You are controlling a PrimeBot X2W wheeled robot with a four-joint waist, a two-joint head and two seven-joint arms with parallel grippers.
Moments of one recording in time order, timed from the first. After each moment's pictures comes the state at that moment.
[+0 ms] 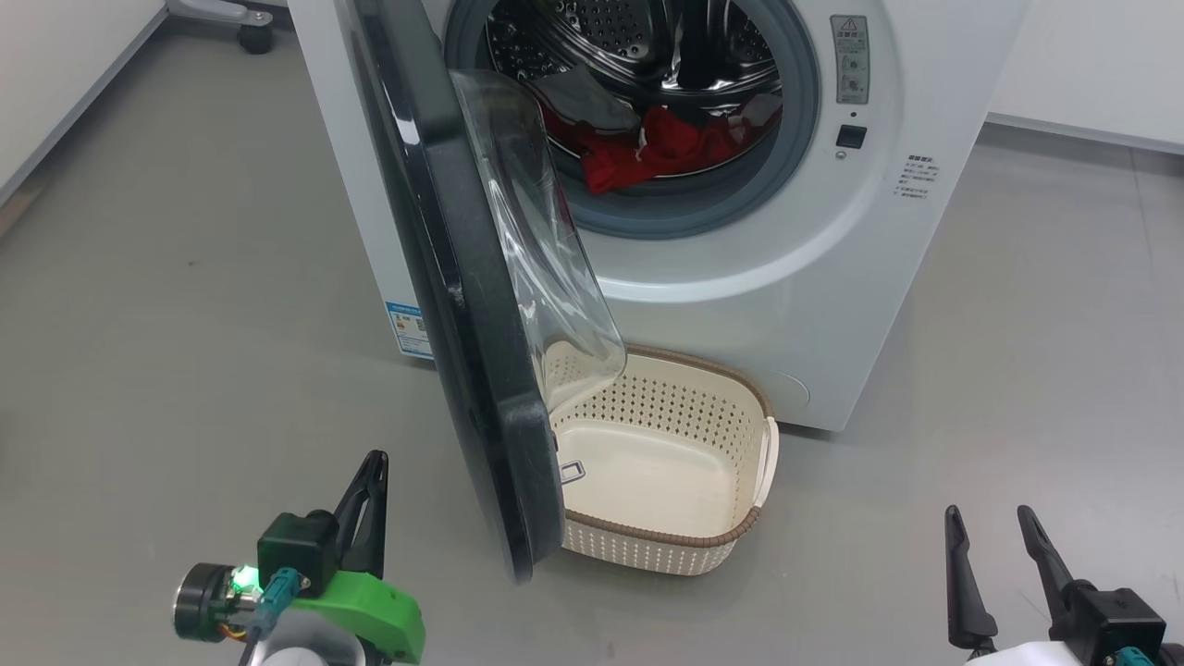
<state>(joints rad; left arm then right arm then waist) -0.13 0.05 -0.28 0.38 -0.28 0.03 -0.25 0.23 -0.12 0.11 0.07 0.30 -0.09 -0.26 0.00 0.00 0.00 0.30</state>
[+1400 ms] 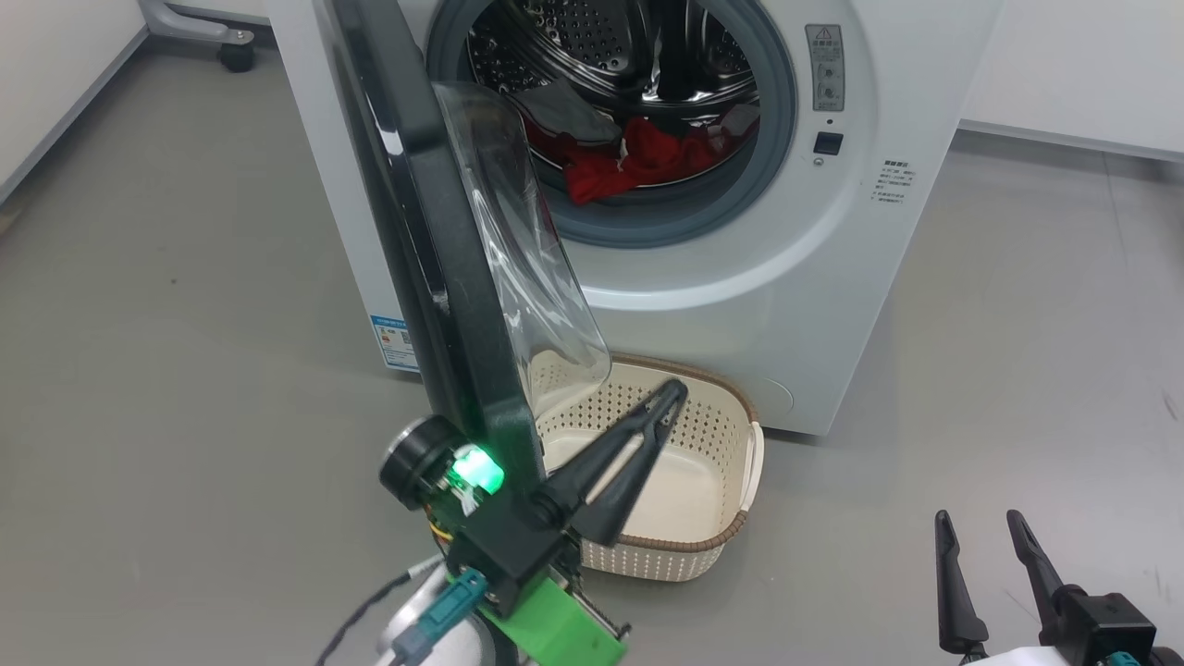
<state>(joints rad) -0.25 0.05 -0.63 -0.13 -0.27 -0.10 -0.15 0.24 -0.08 0.08 0.07 0.27 -0.05 -0.26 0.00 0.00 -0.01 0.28</state>
